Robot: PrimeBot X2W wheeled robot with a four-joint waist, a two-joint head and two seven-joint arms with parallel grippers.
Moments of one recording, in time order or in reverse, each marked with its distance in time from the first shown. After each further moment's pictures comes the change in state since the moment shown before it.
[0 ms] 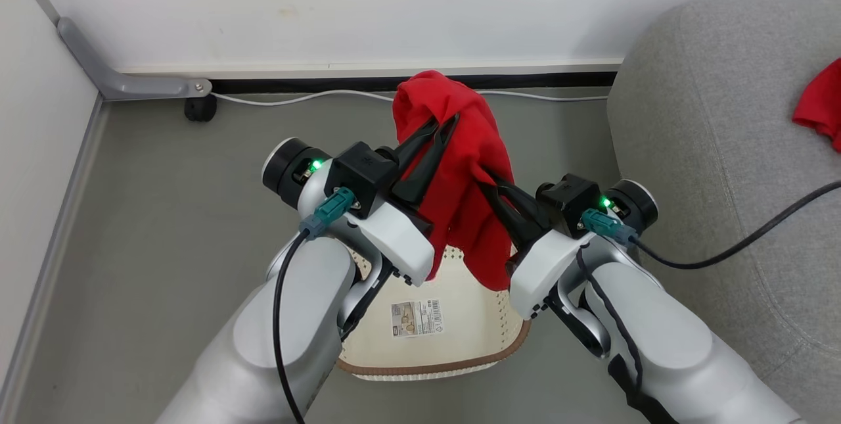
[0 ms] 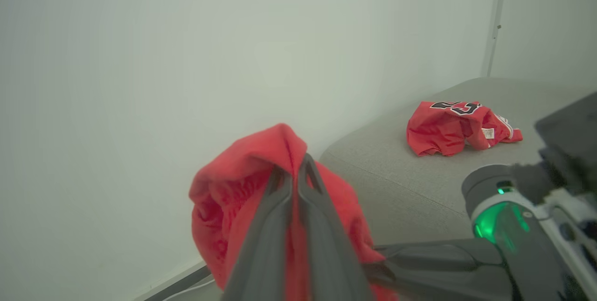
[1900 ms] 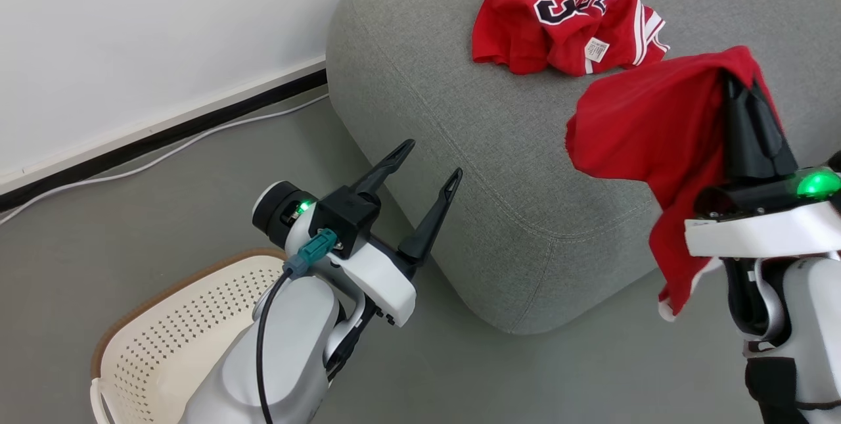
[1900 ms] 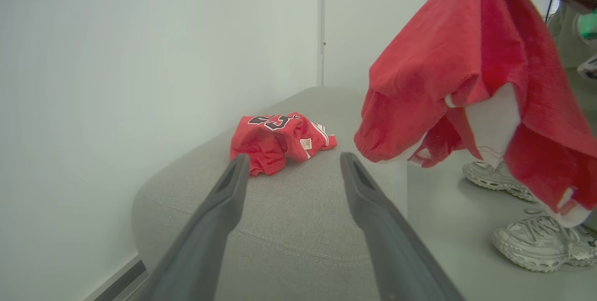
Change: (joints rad) left arm 0.119 0.012 0.064 -0.021 0.053 -0.056 -0.007; right arm 0.288 -0.061 -0.648 -0.621 -0.052 0.000 0.000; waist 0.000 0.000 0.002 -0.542
